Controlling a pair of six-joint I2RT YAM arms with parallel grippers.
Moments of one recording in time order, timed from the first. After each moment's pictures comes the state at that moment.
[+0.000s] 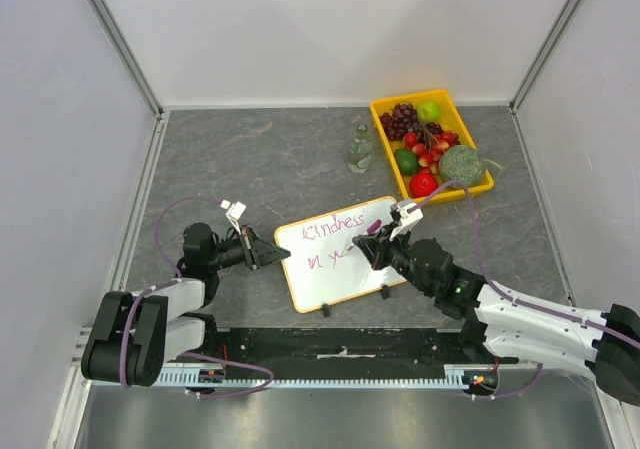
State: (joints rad) left arm -0.11 1.17 0.11 0.80 1.03 -0.70; right arm 0.98 0.87 0.37 0.32 0.30 0.42
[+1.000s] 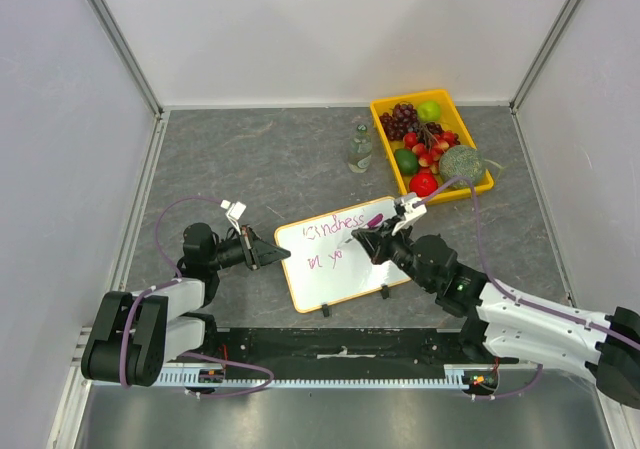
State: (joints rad) left arm -0.11 1.17 0.11 0.80 1.03 -0.70; right arm 0.97 0.88 0.41 0.33 0.28 0.43
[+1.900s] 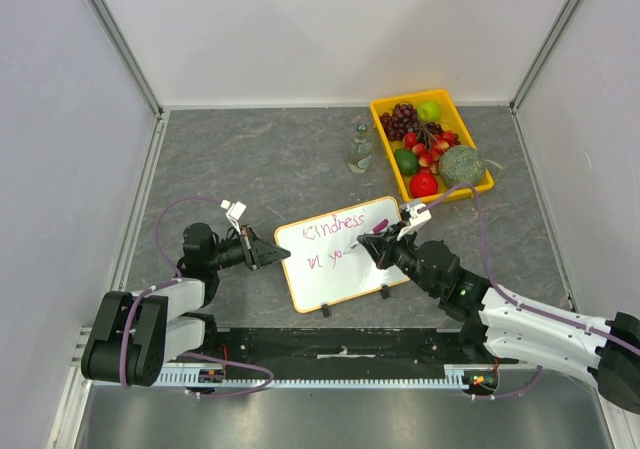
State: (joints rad) left arm -0.11 1.17 0.11 0.80 1.03 -0.70; right arm 0.95 0.83 0.34 0.34 0.28 0.45
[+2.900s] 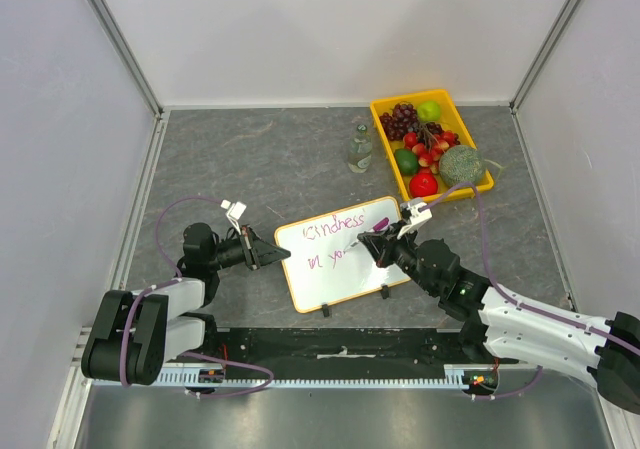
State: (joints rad) left arm -0.11 1.18 0.11 0.80 1.04 -0.70; right arm 0.94 0.84 0.34 0.35 0.29 0.46
